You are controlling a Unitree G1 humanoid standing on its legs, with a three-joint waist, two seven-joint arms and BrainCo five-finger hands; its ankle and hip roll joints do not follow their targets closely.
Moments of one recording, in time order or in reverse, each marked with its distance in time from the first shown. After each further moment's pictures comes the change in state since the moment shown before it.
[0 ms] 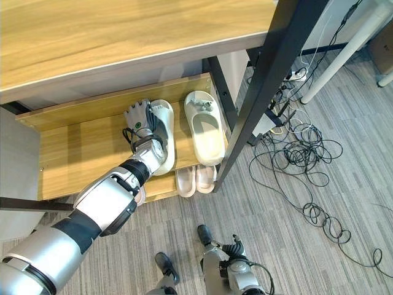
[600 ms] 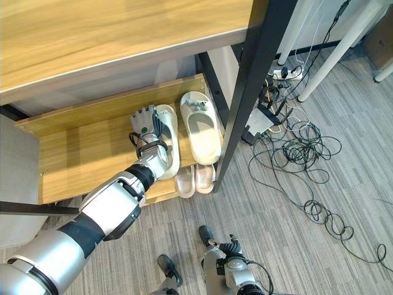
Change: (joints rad) left arm 0.038 -0.038 -0.034 0.000 0.042 0.042 0.027; right arm -0.043 0.005 -0.009 0.070 0.030 0.000 -0.006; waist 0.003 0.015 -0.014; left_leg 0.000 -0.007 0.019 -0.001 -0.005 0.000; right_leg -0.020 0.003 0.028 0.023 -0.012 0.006
